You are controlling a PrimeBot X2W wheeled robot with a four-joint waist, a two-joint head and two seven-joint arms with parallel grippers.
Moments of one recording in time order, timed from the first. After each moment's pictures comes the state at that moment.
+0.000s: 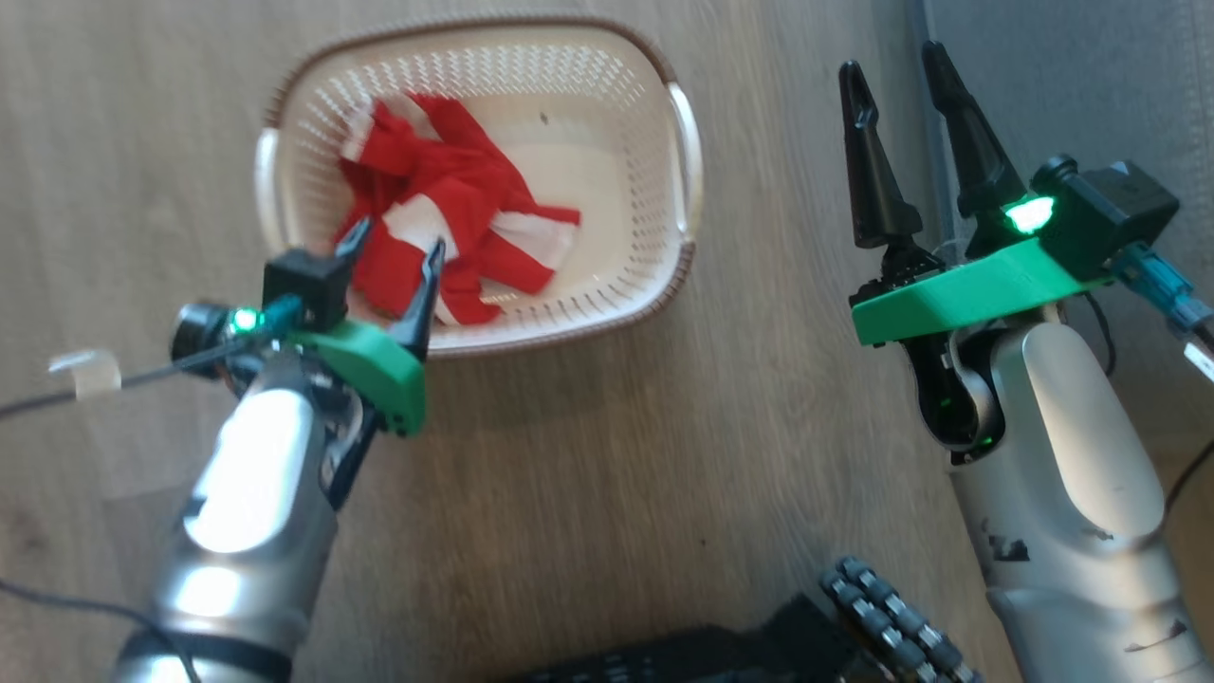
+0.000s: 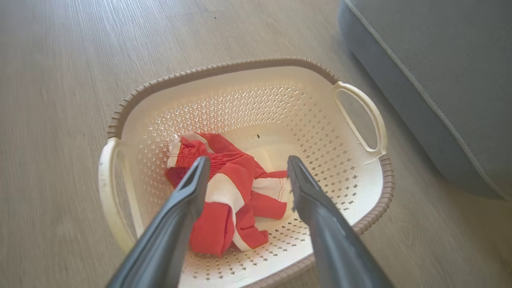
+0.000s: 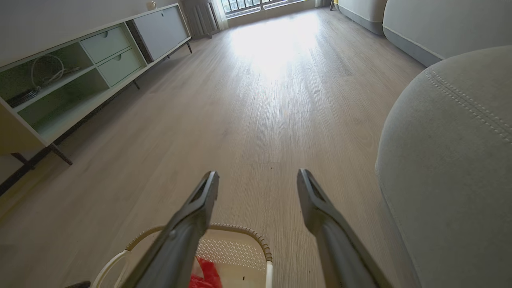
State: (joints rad) left arm -0.57 0.10 -0.26 0.68 -0.17 -0.13 -0.25; right arm -0.52 -0.06 0.17 0.23 0.34 0.13 -0.25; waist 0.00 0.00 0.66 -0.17
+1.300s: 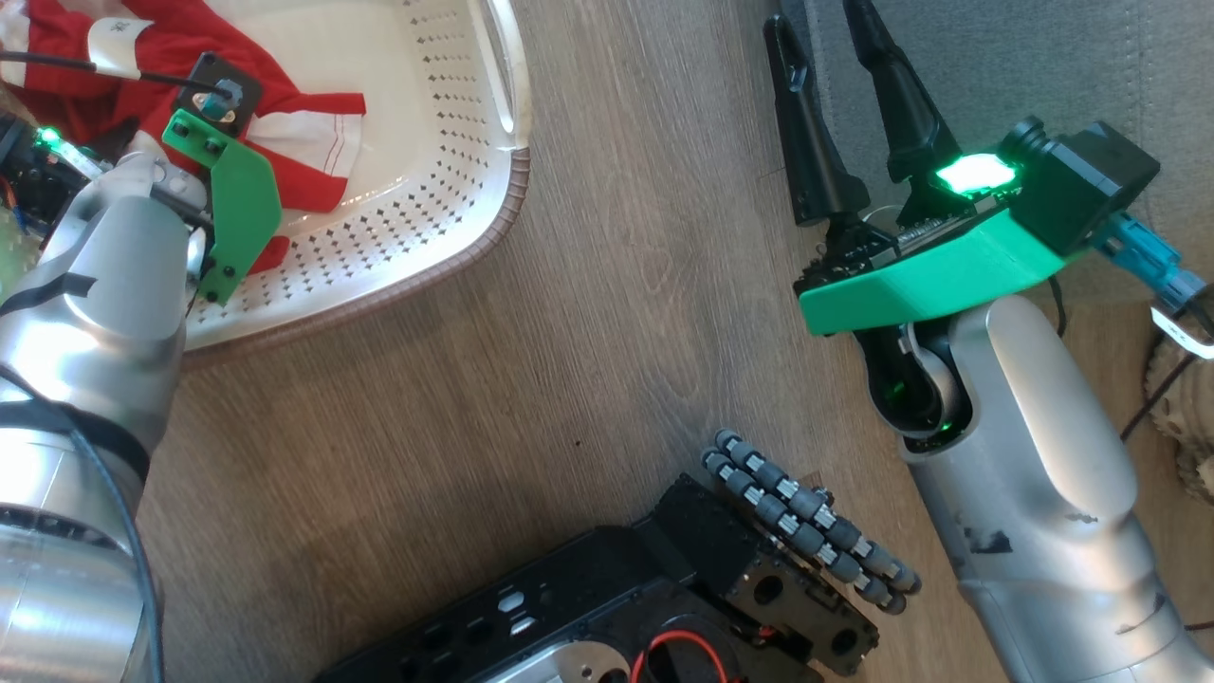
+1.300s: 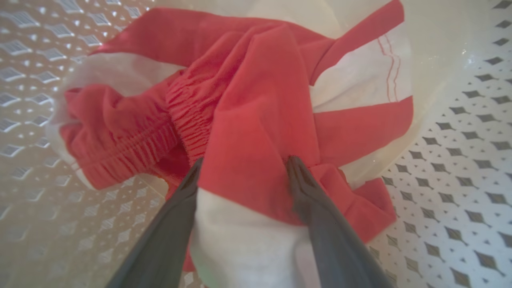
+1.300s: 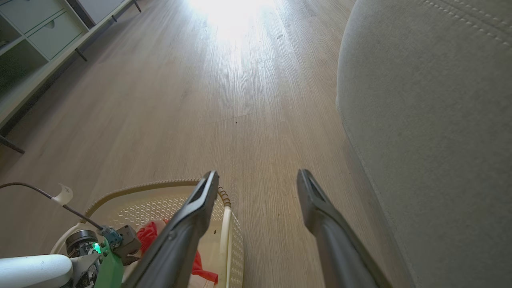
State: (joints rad) left arm -1.15 0.23 -0.58 1.29 0.07 0.01 0.13; right arm -0.59 -0.06 0.31 0.15 0.52 0.13 -0.26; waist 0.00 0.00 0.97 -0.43
